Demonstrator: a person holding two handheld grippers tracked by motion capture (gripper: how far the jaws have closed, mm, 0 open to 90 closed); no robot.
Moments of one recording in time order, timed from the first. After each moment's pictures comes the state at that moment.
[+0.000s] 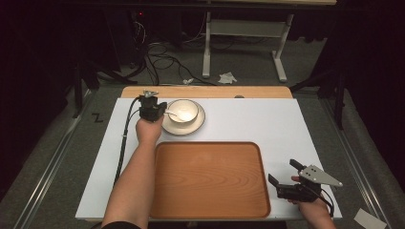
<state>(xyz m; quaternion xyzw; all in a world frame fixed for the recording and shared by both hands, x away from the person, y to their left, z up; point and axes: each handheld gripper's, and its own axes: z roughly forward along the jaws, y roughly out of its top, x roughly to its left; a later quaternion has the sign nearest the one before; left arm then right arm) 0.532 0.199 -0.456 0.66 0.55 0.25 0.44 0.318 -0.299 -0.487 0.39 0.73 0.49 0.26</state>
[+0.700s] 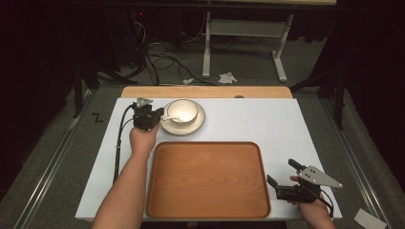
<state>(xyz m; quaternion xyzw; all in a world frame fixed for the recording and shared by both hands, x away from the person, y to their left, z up) 0.520 0.197 -0.467 0.68 0.55 0.22 0.43 0.317 -0.293 -0.487 0.38 0.74 0.49 0.25</state>
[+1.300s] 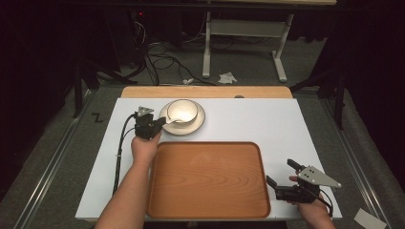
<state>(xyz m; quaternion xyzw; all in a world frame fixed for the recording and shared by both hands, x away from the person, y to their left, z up) 0.497 0.216 -0.465 0.67 0.55 0.23 0.44 0.317 -0.293 -0.486 0.38 0.74 0.50 0.25</state>
